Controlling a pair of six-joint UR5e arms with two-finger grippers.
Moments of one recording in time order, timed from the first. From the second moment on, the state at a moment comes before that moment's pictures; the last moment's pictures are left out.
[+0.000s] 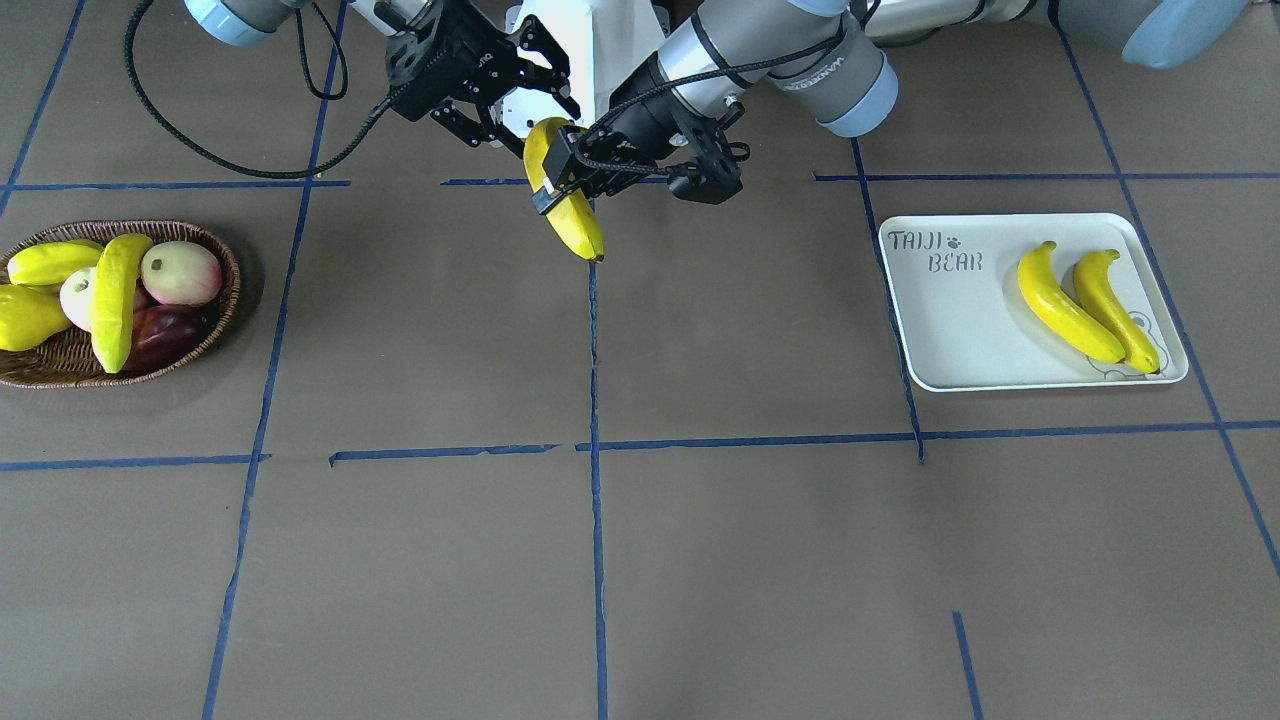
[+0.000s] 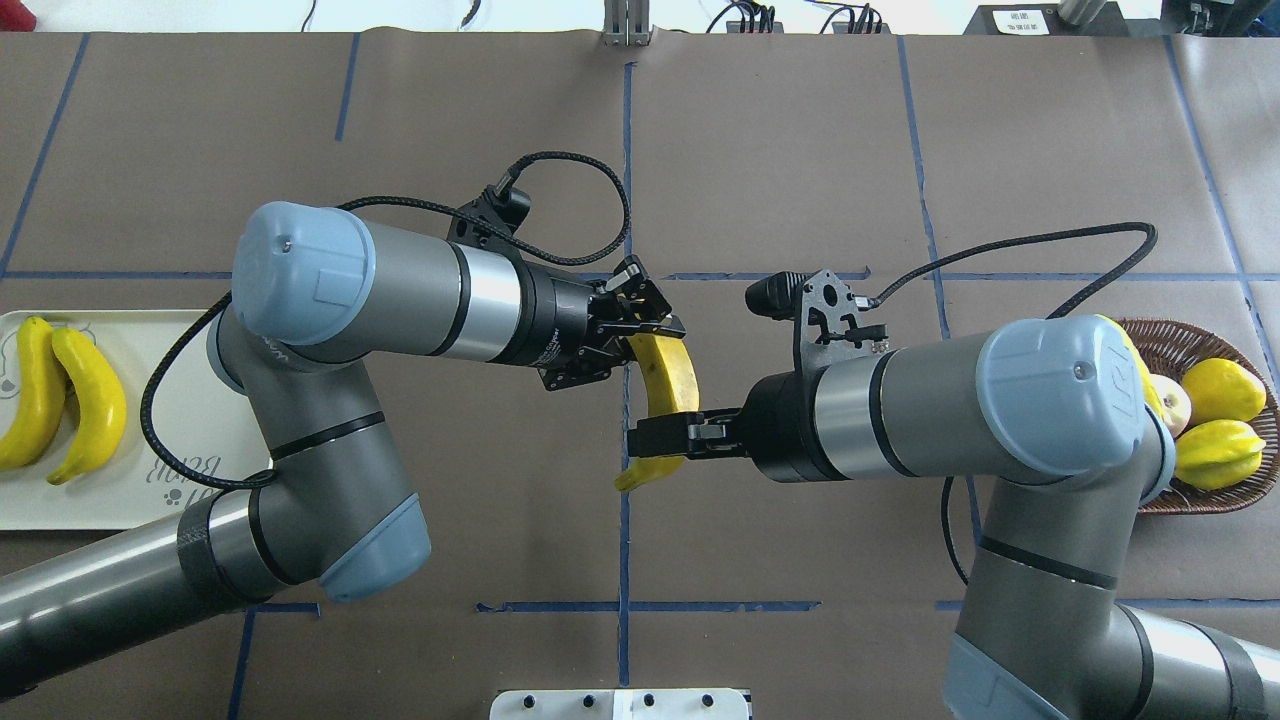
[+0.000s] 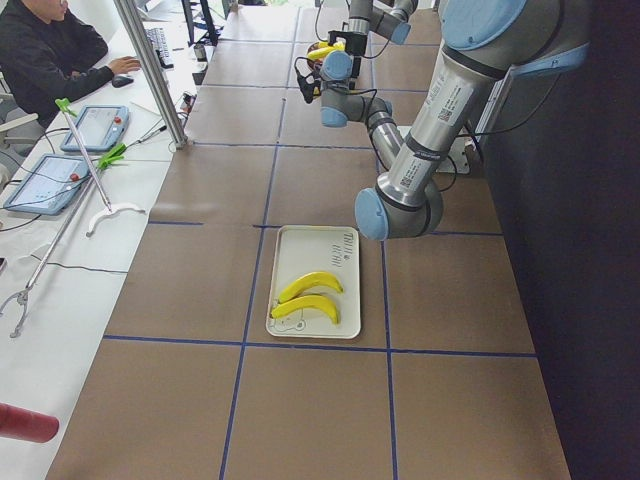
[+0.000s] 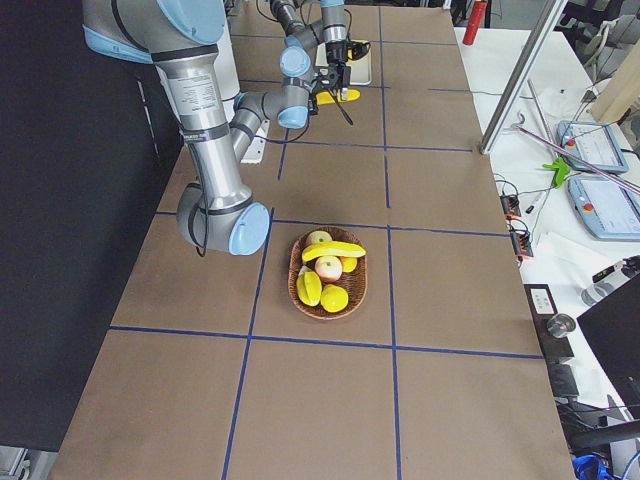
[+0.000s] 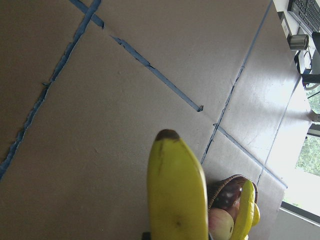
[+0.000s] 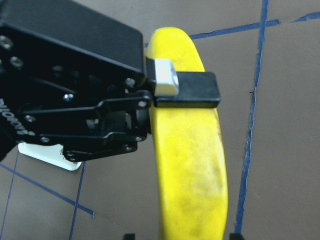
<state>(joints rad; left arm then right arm) -0.54 -2.21 -1.74 -2.34 -1.93 -1.99 0.44 -1.20 2.07 -1.01 1.88 1.35</state>
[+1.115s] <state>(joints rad) -0.89 -1.64 -1.77 -2.28 -2.12 -1.37 0.57 -1.21 2.26 -1.40 1.89 1.34</state>
